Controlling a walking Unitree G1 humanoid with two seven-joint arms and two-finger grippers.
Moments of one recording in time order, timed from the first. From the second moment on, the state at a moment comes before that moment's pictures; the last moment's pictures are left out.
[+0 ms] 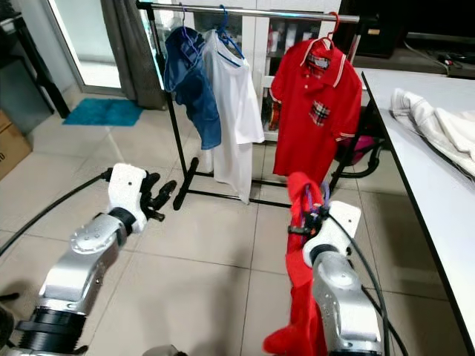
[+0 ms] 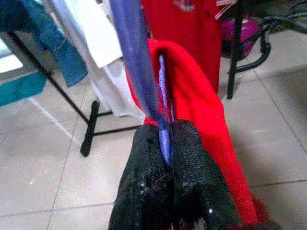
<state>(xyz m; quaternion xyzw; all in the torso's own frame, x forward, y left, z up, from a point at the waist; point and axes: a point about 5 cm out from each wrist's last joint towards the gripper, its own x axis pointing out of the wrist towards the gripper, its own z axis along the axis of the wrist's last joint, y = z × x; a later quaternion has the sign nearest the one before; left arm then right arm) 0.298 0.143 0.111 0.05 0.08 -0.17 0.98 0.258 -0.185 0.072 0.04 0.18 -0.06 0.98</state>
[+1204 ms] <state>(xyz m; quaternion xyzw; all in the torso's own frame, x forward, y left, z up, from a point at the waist) 0.298 0.149 0.113 0.04 0.08 -0.16 0.98 0.266 -0.181 0.075 0.07 0.17 -0.05 0.98</state>
